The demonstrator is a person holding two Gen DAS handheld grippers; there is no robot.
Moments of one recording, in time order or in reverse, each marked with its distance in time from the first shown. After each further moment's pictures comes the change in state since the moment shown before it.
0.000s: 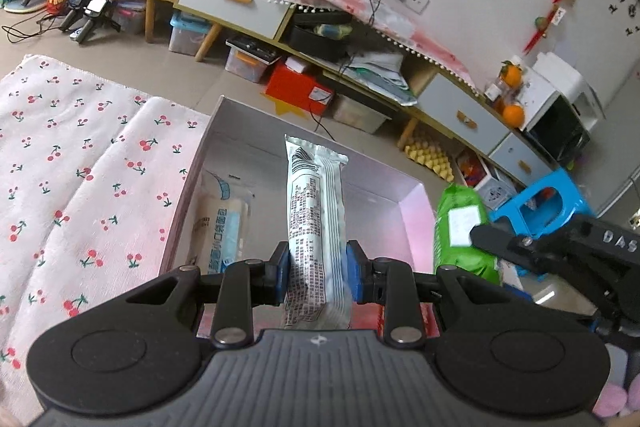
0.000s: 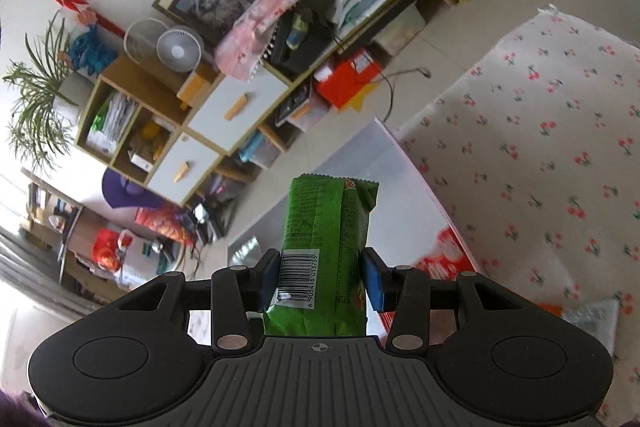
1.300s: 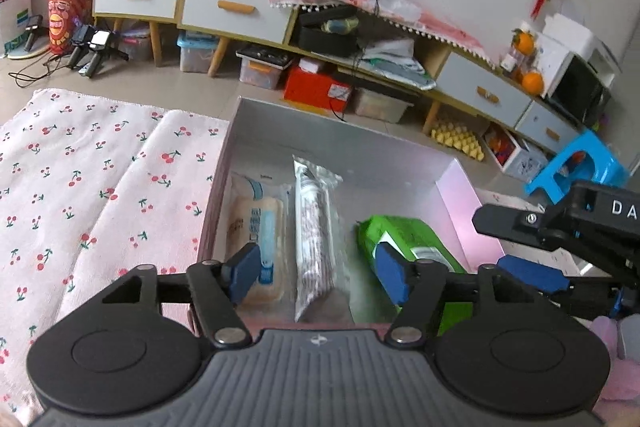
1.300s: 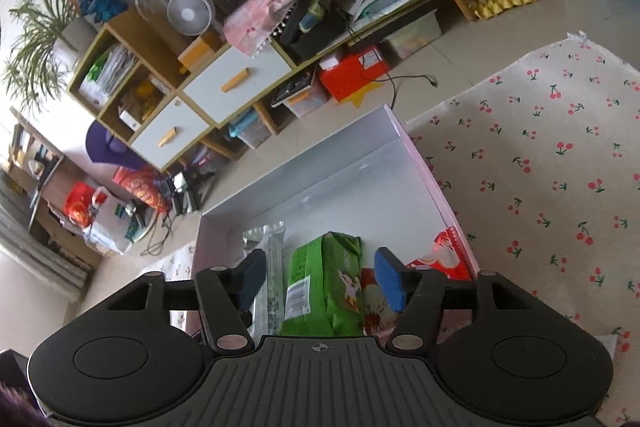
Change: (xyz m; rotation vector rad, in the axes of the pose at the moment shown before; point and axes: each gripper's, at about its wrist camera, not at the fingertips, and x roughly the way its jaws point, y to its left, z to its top) left arm -0.004 -0.003 -0.007 0.151 0.012 0.109; right arm 0.017 0.010 -0.018 -0.179 0.031 -0.071
